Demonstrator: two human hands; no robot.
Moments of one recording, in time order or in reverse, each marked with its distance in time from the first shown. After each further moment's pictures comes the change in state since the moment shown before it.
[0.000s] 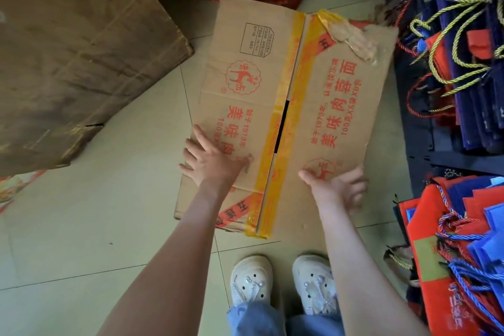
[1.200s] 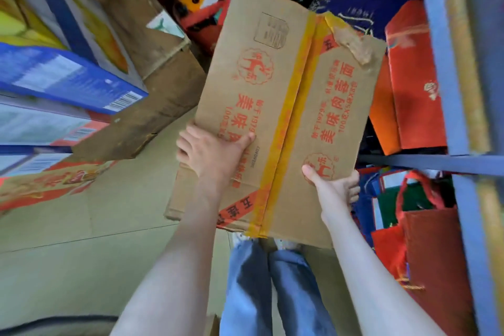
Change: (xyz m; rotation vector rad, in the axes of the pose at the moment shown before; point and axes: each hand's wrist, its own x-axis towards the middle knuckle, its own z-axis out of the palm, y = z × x) left_hand -0.239 0.030 -0.279 -0.243 0.358 0.012; right_hand -0.201 0.016 -0.246 0.335 -0.006 -0.096
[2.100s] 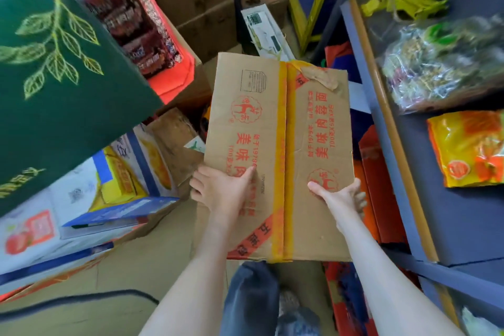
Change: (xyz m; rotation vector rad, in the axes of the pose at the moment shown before) left_hand 0.090 0.125 -0.140 -0.152 -0.051 -0.098; right_hand -0.020 -0.247 -0.064 -0.171 -0.020 -0.174
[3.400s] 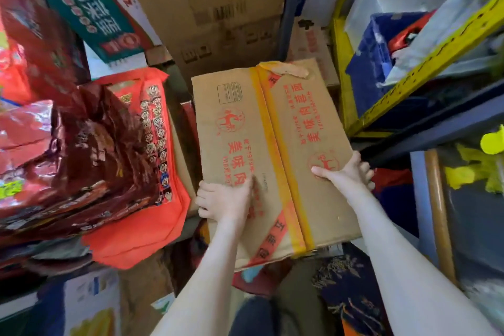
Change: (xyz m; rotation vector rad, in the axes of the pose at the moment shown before) left_hand 0.341 0.299 0.060 -0.149 0.054 -0.398; right_hand 0.306 -0.481 0.048 -0.364 -0.095 -0.367
